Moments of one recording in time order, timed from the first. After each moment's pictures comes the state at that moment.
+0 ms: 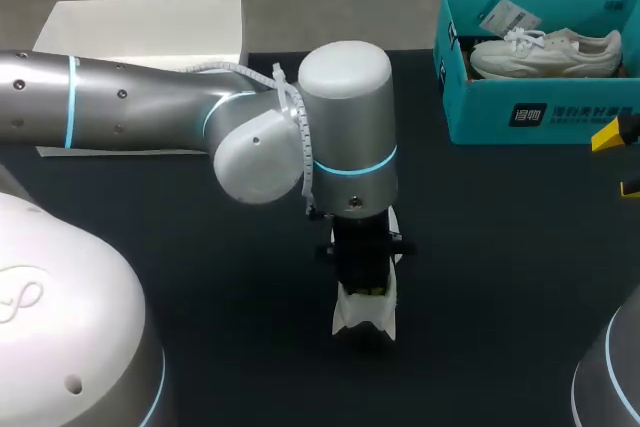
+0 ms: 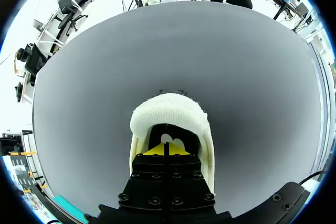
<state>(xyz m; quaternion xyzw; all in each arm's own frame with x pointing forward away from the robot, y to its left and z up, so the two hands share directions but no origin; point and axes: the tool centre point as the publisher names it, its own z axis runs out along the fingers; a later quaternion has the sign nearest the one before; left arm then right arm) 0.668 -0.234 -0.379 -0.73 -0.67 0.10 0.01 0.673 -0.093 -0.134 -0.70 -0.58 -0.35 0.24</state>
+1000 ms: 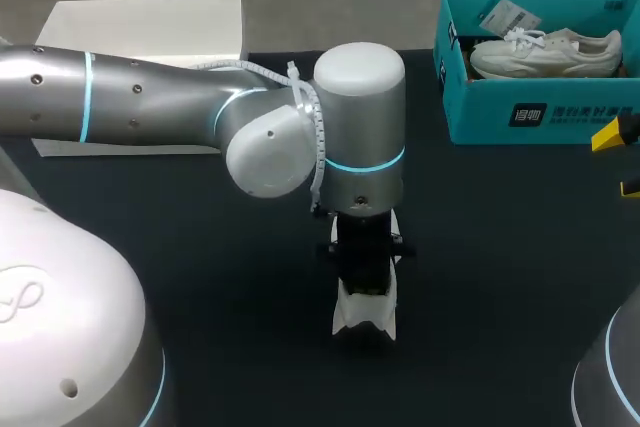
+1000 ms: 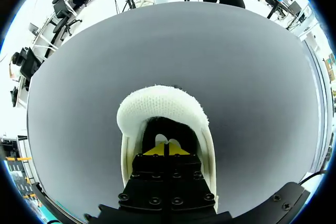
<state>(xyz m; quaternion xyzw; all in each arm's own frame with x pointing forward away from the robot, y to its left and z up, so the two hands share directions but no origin) 0.676 -0.230 -0.388 -0.74 -0.66 0.08 0.03 0.673 -0.093 -0.134 -0.70 -0.58 -0.35 0.24</state>
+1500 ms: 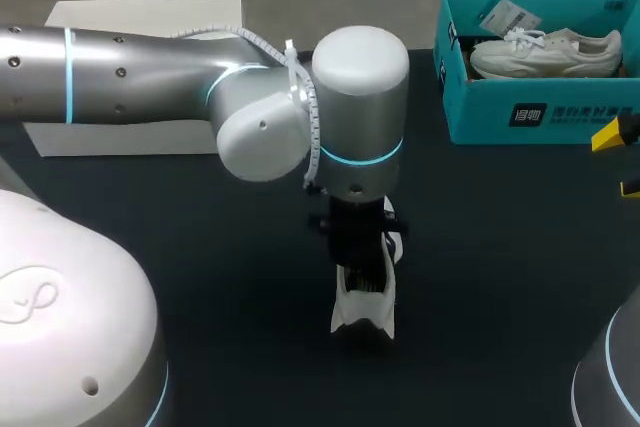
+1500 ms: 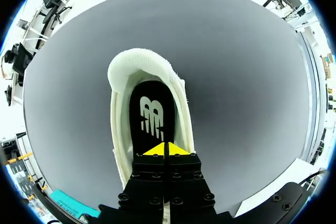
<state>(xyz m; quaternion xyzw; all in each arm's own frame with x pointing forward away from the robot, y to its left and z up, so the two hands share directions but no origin) 0.719 -0.216 -0.365 -0.75 -0.66 0.00 -0.02 0.673 -0.093 -0.134 -0.70 -0.58 -0.35 0.24</state>
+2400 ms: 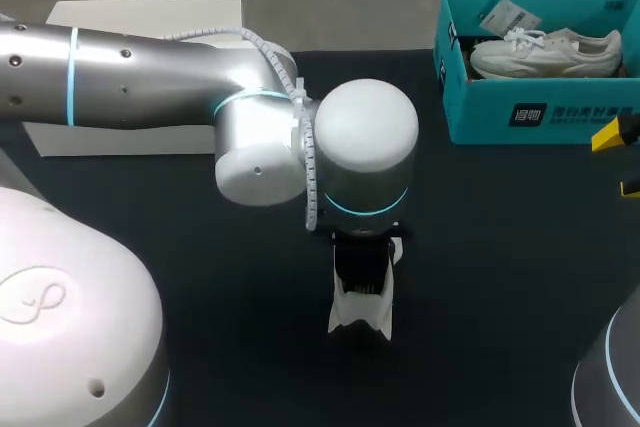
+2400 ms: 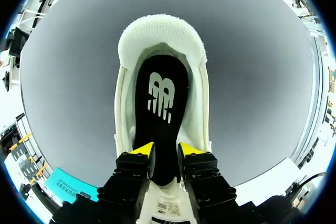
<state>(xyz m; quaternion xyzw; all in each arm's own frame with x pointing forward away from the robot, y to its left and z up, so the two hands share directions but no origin) 0.731 -0.220 -0.362 -0.72 -0.69 -0.08 -0.11 0.673 -0.093 -0.134 -0.70 -0.58 -0.35 0.24</state>
